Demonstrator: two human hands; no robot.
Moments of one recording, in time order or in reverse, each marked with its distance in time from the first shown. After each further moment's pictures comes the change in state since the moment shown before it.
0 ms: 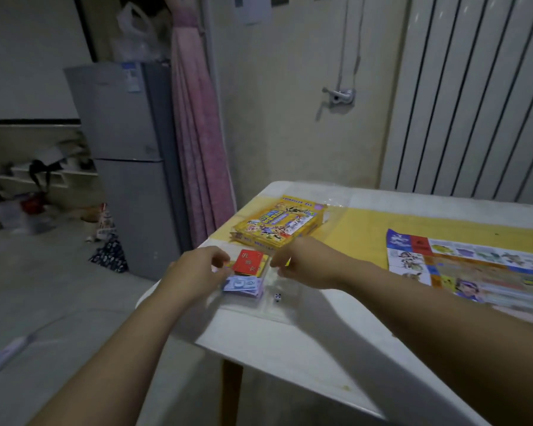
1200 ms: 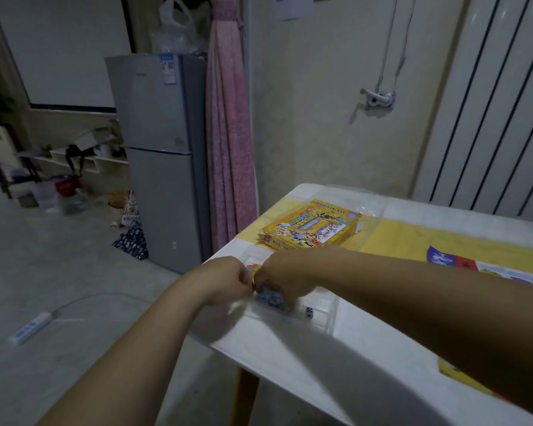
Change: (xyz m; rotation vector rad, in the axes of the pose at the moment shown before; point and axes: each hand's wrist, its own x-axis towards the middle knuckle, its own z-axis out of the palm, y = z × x) left_hand 0.012 -0.008 -0.010 0.127 -0.296 0.003; right_hand 0.067 -0.059 0.006 -0.531 -0.487 -0.344
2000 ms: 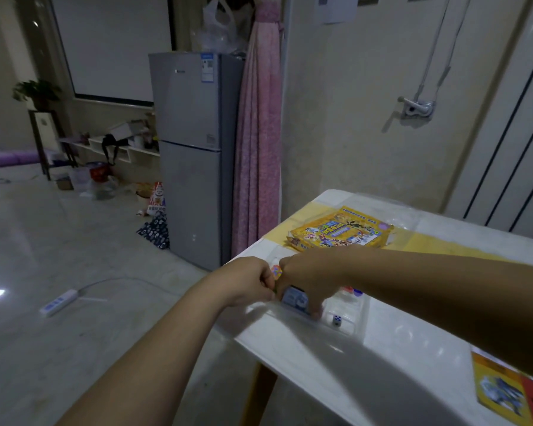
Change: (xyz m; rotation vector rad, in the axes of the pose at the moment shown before) left_hand -0.017 -0.008 -0.002 -0.148 0.078 0.052; right_hand 0.013 -0.003 -0.015 -0.129 -0.081 -0.110
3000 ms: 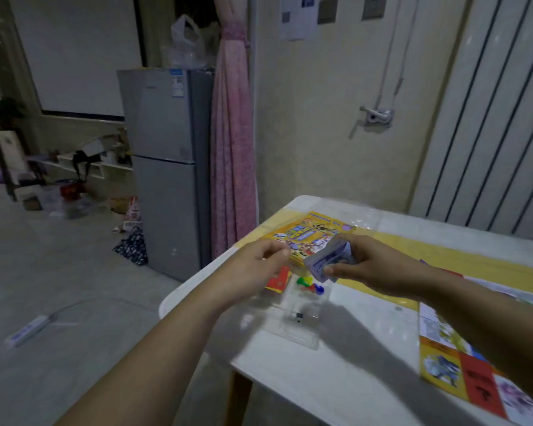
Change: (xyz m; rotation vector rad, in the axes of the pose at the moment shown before) left_hand -0.004 0.068 0.004 -0.671 0.145 0.121; right_hand -0.117 0.034 0.071 1.157 0.754 0.214
